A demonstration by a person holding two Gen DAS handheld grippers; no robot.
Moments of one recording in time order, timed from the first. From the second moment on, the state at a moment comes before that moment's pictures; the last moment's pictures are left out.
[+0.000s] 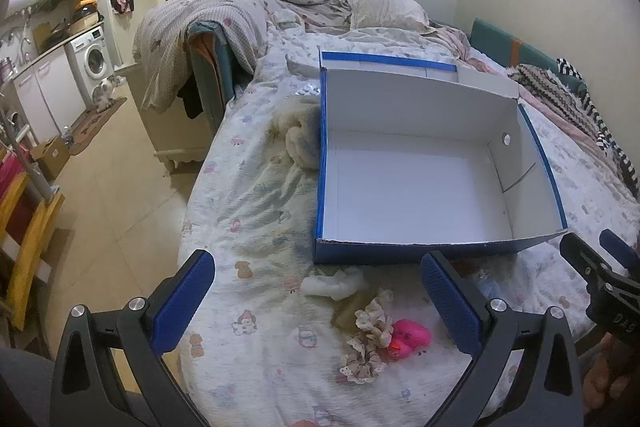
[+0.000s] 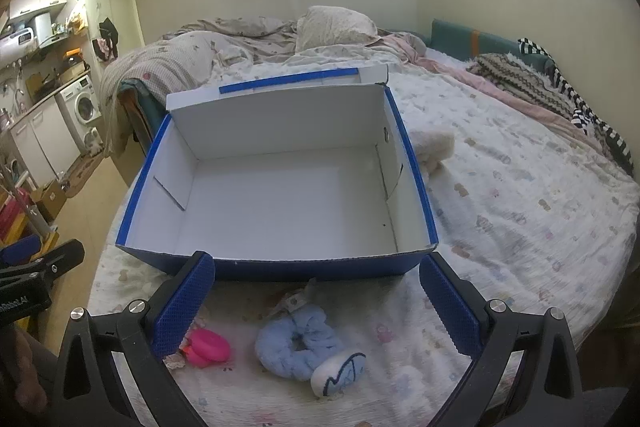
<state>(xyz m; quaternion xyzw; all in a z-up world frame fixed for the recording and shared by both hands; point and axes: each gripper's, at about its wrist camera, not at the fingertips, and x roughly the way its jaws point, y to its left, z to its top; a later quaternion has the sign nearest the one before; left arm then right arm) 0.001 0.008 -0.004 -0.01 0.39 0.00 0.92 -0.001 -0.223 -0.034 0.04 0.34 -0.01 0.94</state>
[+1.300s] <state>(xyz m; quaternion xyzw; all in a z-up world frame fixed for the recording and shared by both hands) 0.001 0.008 0.001 -0.01 0.39 0.00 0.92 0.002 -0.220 -0.034 0.03 0.34 -0.01 0.94</state>
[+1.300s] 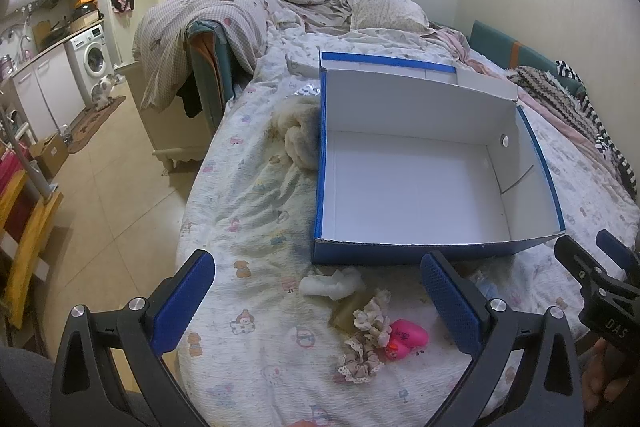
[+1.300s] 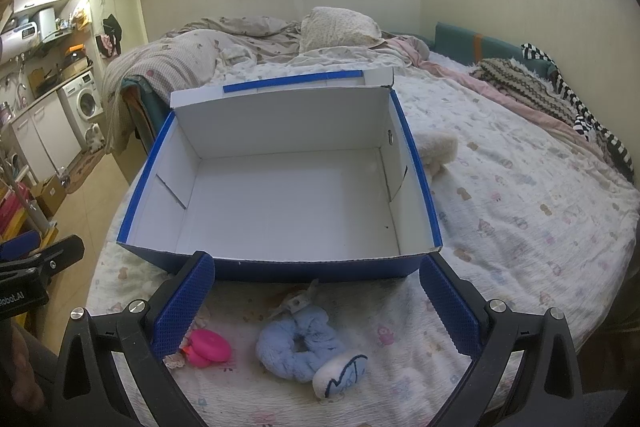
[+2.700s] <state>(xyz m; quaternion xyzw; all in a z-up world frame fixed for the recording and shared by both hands) 0.028 0.046 -0.084 -0.06 0.58 0.03 0.81 0.015 -0.267 -0.062 0.12 0.43 -0.05 0.89</state>
